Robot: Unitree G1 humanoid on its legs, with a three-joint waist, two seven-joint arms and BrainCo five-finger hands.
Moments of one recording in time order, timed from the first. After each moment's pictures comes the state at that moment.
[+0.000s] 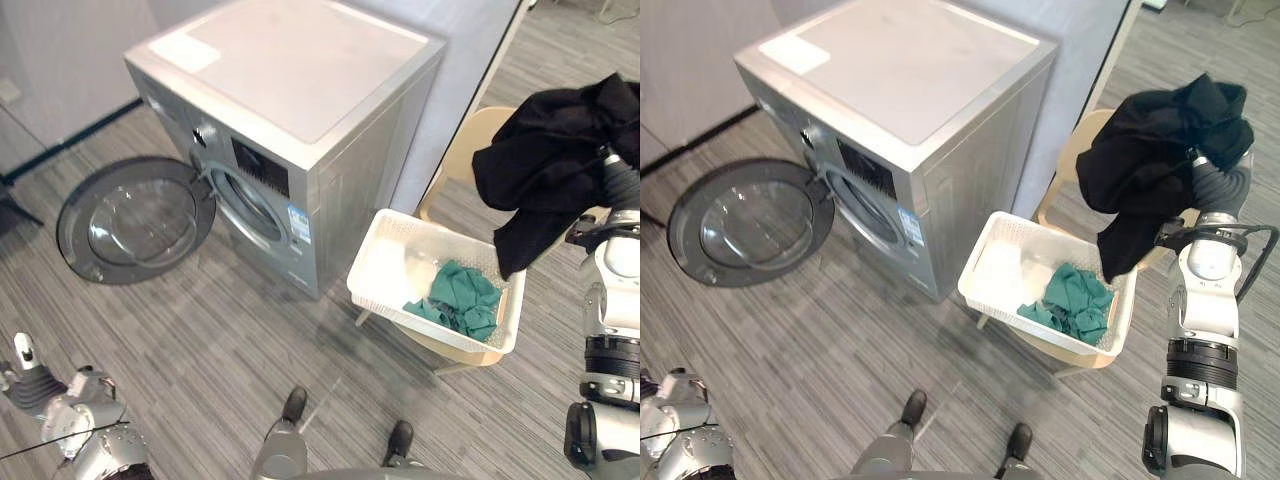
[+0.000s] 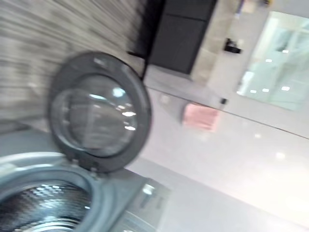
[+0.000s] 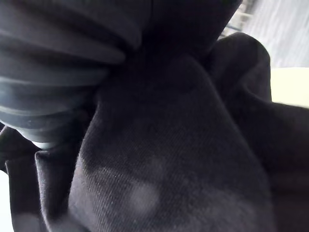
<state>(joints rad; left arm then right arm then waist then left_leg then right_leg) 0.04 0.14 0.78 0.18 -0.64 -0.23 0.35 -0.46 -0.55 -0.36 0.16 0.15 -0.01 -0.22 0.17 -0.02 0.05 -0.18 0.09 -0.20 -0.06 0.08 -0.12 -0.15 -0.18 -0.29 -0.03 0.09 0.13</state>
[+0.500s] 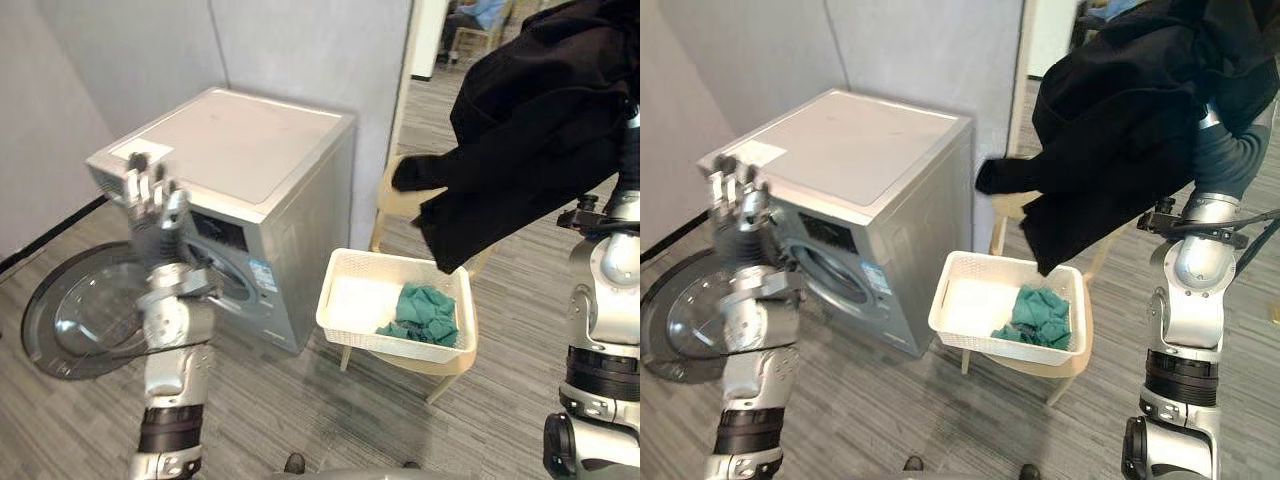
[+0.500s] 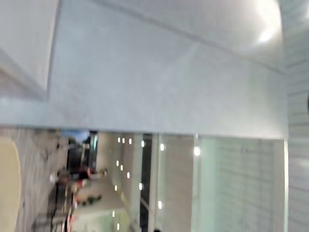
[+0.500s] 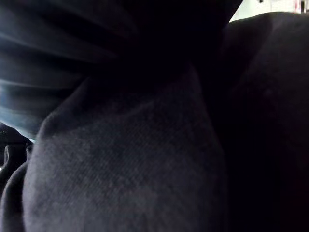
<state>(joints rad) -0.20 0.21 0.05 -0.17 -0.46 -0.22 0.22 -0.42 -0.45 -0.33 -0.18 0.16 -0.11 -0.23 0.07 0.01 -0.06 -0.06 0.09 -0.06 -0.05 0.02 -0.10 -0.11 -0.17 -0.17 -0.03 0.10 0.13</state>
